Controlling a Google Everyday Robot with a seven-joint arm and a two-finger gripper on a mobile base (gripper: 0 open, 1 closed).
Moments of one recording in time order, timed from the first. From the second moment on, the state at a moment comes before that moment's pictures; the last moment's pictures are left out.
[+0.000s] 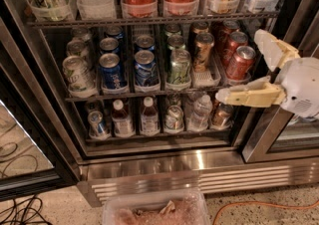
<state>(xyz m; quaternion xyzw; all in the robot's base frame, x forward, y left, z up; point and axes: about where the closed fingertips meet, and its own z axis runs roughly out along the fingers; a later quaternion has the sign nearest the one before) 0.475 -0.158 0.984 -0.37 0.59 0.26 0.67</state>
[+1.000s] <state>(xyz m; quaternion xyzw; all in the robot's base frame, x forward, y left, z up) 0.484 -0.123 1.008 -0.30 0.58 0.20 0.73</state>
